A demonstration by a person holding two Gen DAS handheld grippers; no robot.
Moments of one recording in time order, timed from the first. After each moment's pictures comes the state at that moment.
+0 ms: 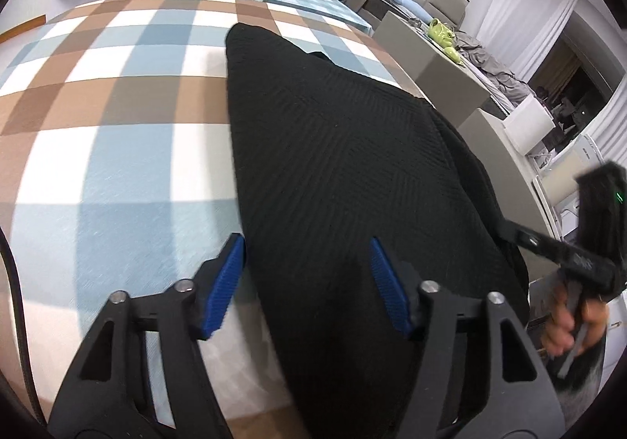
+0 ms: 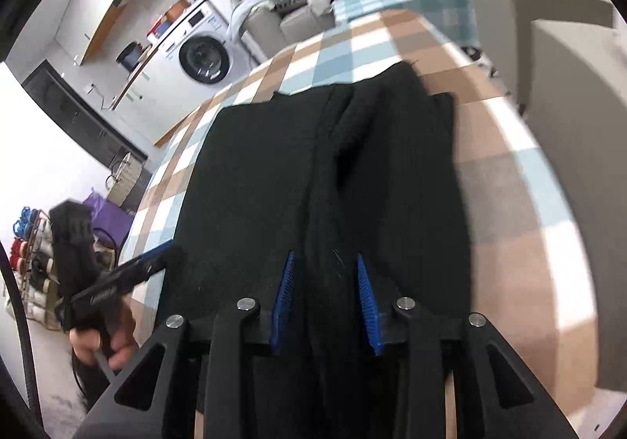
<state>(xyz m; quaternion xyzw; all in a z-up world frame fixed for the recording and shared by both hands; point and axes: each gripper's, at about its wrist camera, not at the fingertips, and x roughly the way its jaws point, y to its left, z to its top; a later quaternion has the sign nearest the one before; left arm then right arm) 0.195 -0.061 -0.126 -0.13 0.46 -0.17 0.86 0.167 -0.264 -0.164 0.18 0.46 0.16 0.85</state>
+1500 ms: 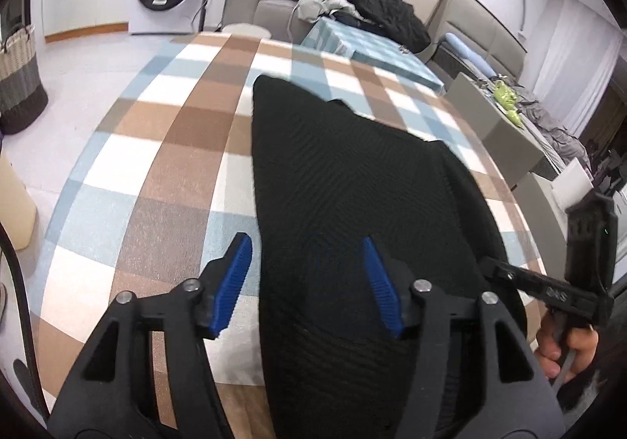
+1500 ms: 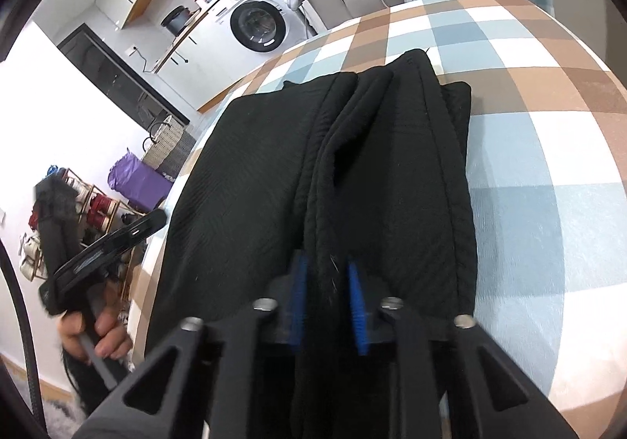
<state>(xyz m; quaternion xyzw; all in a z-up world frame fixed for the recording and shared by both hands) 0.155 0.062 -0.090 -0.15 0.40 -0.04 0.90 0.217 -0.141 -0.189 0.15 0.48 0.27 0.82</state>
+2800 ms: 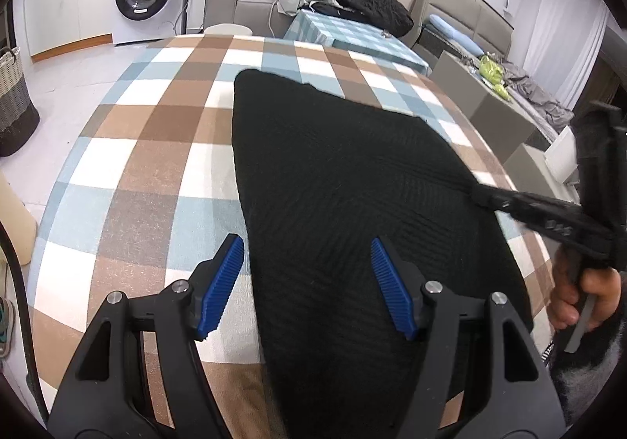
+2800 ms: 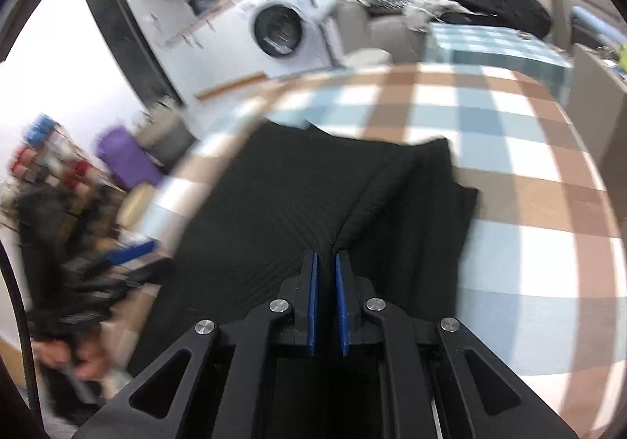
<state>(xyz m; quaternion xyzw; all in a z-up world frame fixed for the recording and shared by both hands) 0.136 0.030 -0.087 -0.11 0.42 -0.06 0.90 0.236 -0.110 -0.154 0.02 0.46 0.25 0.85</state>
